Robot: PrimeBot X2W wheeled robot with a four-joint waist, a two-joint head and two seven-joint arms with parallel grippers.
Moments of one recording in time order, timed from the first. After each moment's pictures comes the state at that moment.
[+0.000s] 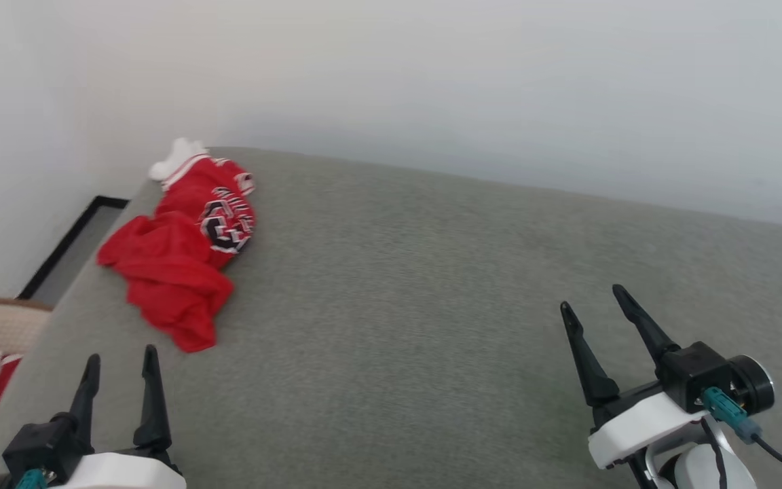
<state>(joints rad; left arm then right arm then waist) 0.05 0.13 0.10 0.16 -0.24 -0.08 -0.26 -0.12 -0.16 0.16 0.24 0.13 0.13 -0.26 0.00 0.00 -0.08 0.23</state>
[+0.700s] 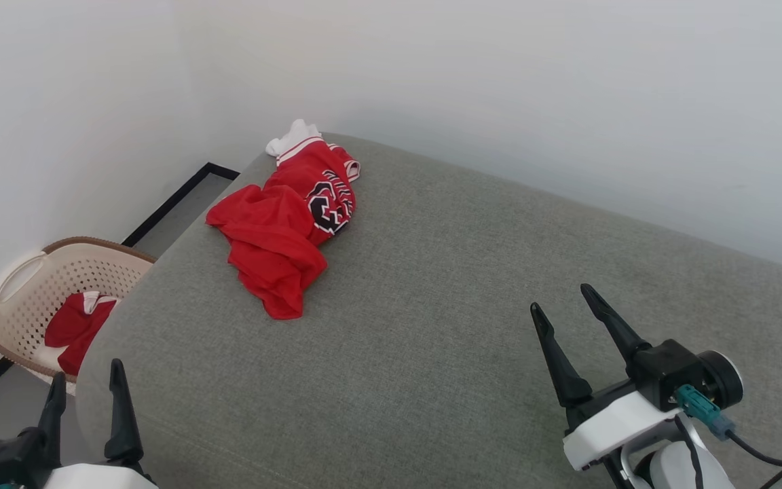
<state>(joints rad) 0.08 0.15 0.14 0.13 -0.26 -0.03 -0.23 -0.14 -0.13 0.22 0.26 0.15 0.13 -0.26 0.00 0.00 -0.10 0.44</state>
